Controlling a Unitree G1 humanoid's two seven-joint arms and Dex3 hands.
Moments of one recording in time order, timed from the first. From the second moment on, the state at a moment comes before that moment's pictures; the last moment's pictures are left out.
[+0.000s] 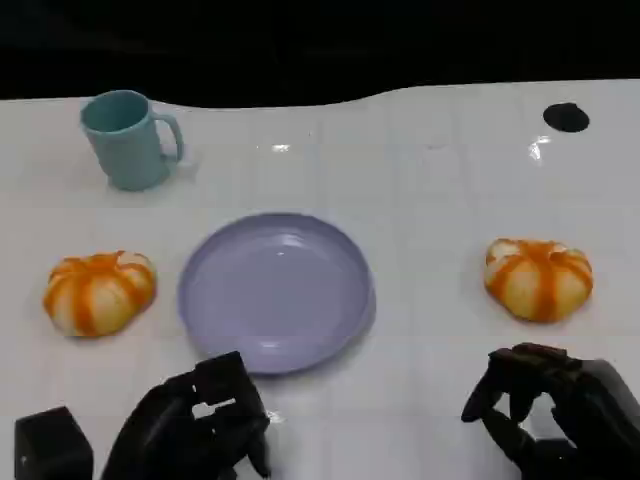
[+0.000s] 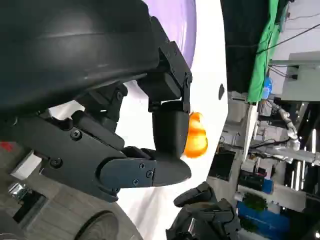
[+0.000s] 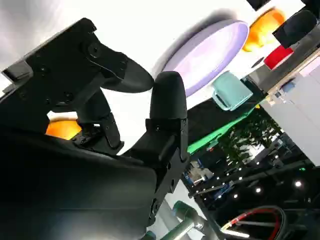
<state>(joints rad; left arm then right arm) 0.05 0.02 0.01 0.38 -0.32 -0.30 -0.65 0.00 -0.29 0.17 0.42 -0.59 -0.90 -0.35</state>
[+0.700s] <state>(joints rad) 0.05 0.02 0.01 0.38 -0.32 -0.30 -0.65 0.00 -0.29 0.17 0.42 -0.59 -0.90 -0.35</state>
